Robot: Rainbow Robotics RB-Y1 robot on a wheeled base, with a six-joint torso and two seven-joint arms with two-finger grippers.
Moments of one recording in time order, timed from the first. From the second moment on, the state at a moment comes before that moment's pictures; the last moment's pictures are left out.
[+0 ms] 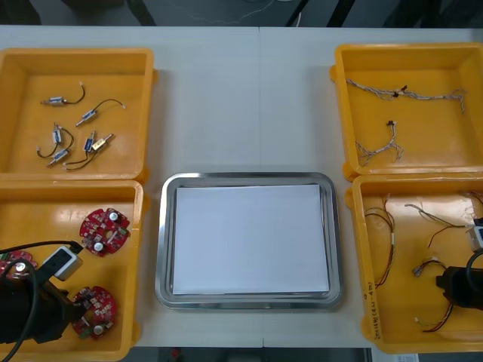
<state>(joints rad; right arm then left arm) 0.36 -0.75 -0.08 -2.02 -0.64 1.10 1.35 0.37 1.19 -0.24 -2.13 0.94 0.83 -1.66</state>
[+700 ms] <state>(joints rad) 0.36 -0.73 -0.08 -2.02 -0.61 1.07 1.35 0.37 1.19 -0.25 -2.13 0.94 0.83 -1.66</state>
